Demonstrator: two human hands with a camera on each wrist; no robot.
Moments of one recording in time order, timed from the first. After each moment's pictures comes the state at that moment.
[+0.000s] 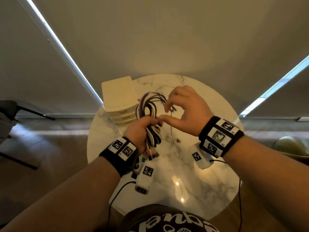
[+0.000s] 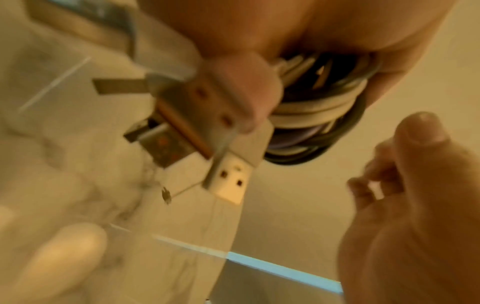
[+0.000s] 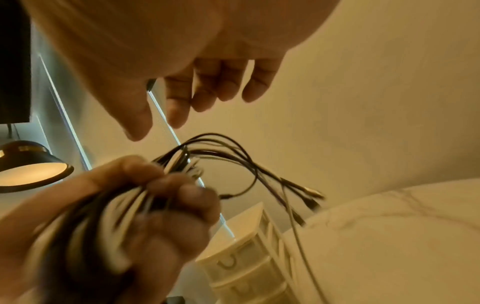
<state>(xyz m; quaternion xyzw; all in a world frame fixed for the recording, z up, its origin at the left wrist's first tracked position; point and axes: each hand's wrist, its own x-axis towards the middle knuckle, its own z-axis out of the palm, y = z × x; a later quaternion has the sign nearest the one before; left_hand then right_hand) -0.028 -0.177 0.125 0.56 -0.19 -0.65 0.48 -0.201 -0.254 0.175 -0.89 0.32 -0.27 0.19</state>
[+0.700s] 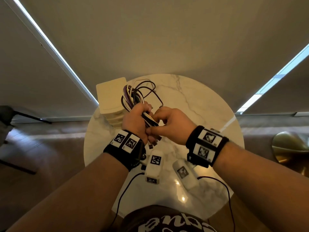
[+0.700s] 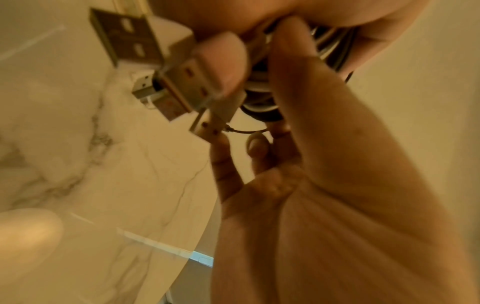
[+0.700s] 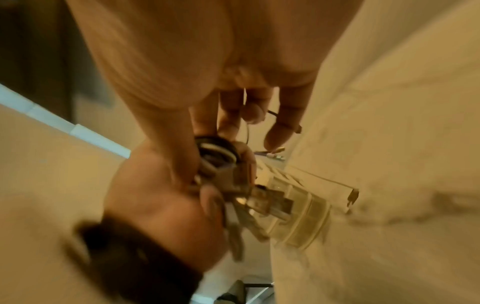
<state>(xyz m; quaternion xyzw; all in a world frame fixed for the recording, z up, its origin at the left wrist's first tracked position) -0.046 -0.202 0.149 0.53 -0.10 -0.60 0.59 -0.184 -0.227 0.165 -0.77 0.40 -0.18 0.47</state>
